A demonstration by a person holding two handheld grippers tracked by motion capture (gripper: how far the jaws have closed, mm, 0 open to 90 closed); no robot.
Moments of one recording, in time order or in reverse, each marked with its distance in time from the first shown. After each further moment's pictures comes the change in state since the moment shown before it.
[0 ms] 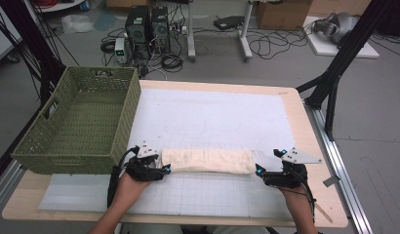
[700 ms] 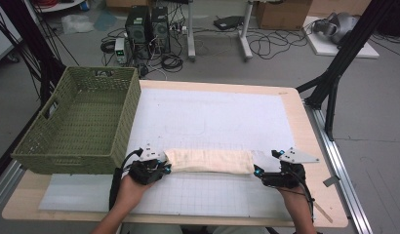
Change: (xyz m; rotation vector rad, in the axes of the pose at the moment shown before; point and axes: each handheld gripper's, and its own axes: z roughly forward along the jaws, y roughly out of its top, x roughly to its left) left arm -0.005 0.000 -0.002 -0.018 -0.085 0.006; right arm 0.002 0.000 0.004 0.020 0.017 0.004
